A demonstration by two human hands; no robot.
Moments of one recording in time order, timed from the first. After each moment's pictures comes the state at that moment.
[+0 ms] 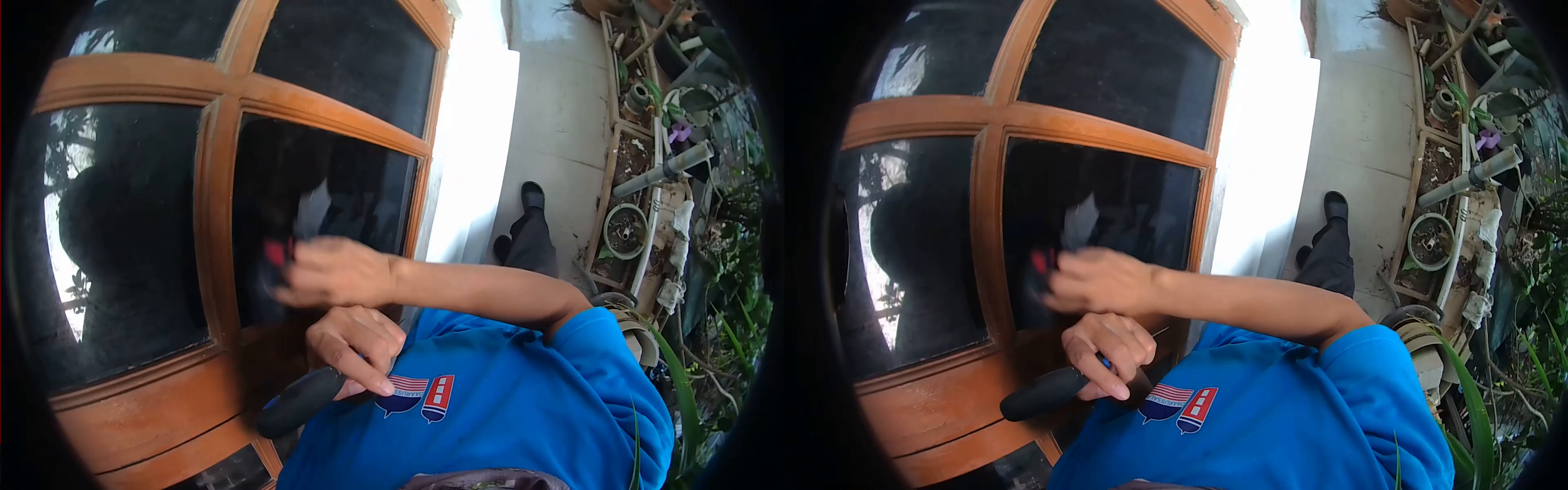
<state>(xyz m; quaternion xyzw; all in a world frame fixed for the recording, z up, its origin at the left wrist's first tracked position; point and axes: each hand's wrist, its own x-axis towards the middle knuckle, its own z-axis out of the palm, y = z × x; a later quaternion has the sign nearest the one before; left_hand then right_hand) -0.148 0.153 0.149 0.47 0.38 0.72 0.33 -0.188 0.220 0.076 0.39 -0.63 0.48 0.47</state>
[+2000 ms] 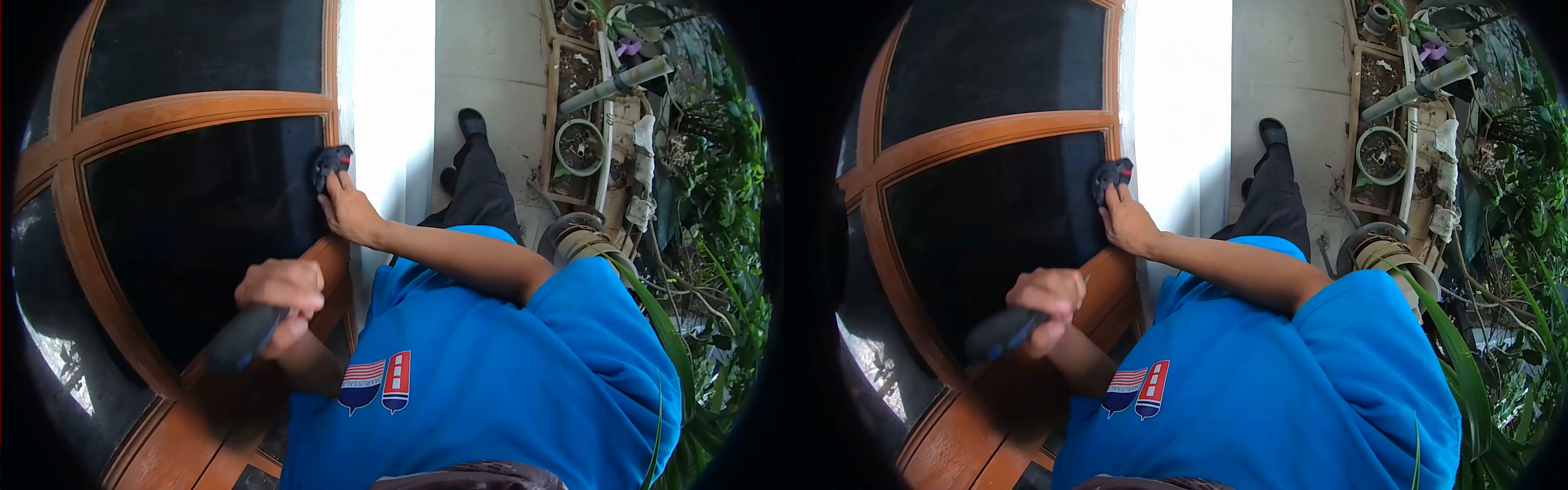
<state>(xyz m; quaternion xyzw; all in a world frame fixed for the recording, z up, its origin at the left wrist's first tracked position) -0.171 0.139 0.108 0.39 0.57 0.66 0.30 -0.146 0.199 -0.103 -0.12 -0.72 0.68 0.04</state>
